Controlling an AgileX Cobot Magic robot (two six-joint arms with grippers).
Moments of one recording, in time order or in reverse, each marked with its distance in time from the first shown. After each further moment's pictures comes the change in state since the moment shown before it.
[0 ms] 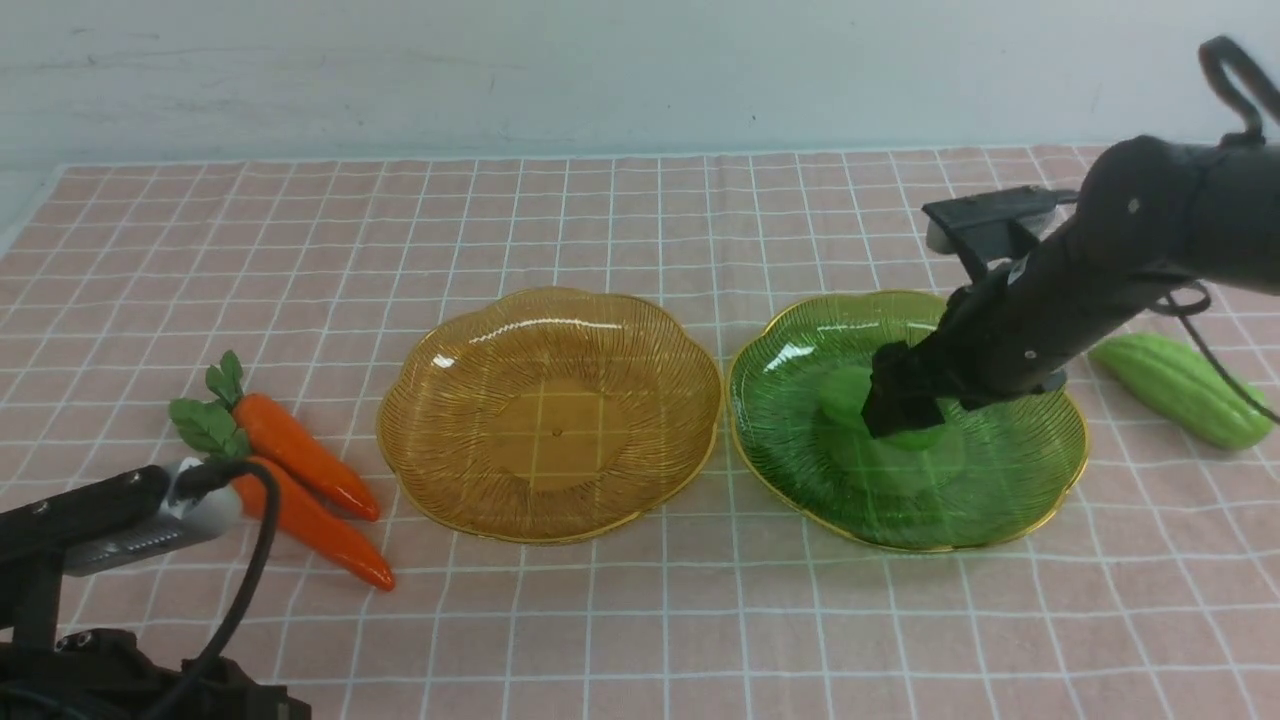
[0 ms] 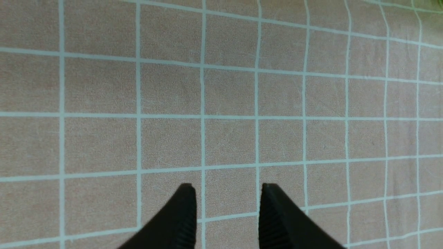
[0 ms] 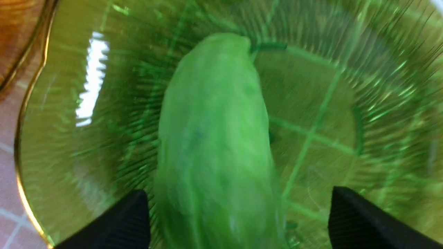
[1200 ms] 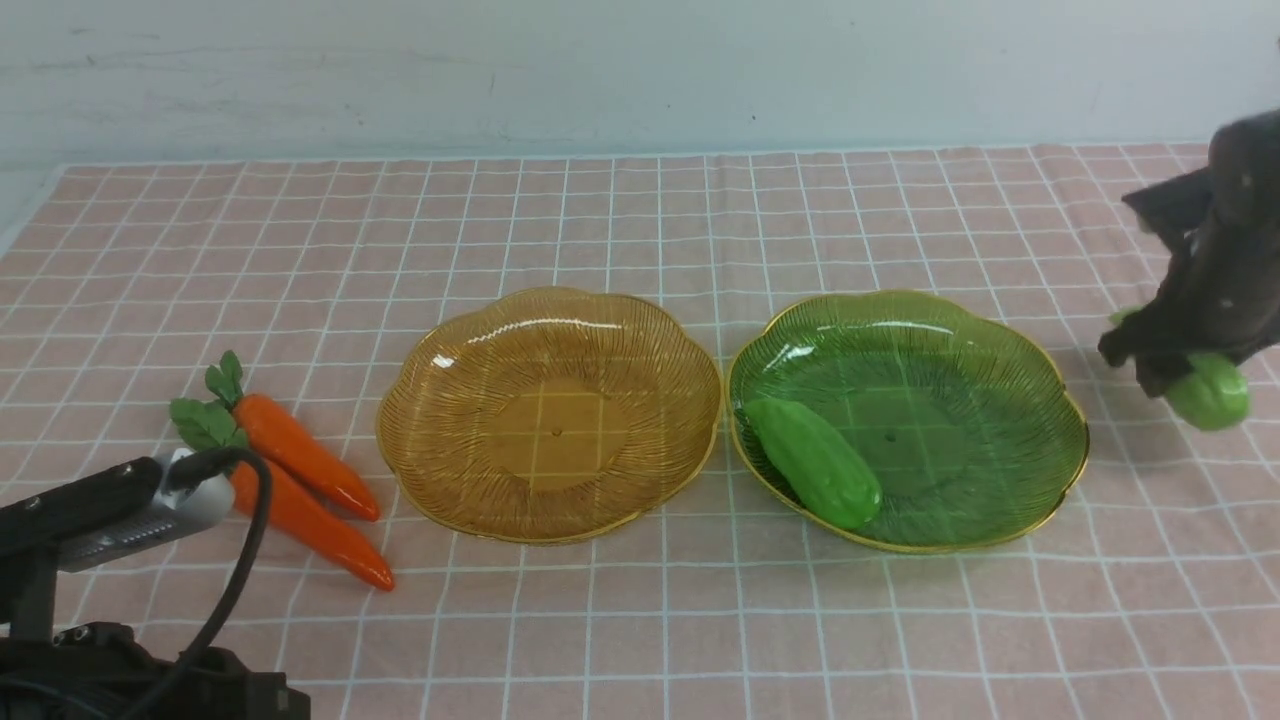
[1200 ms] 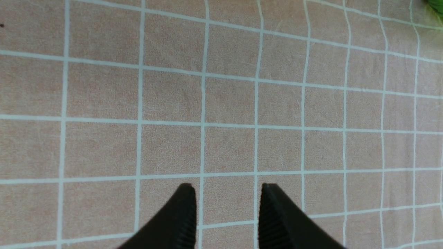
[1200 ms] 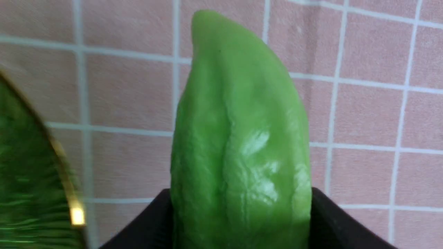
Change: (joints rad) right arm -0.276 0.229 -0.471 -0.364 0.365 0.206; left arm 0.000 0.000 0.000 -0.001 -0.015 -0.030
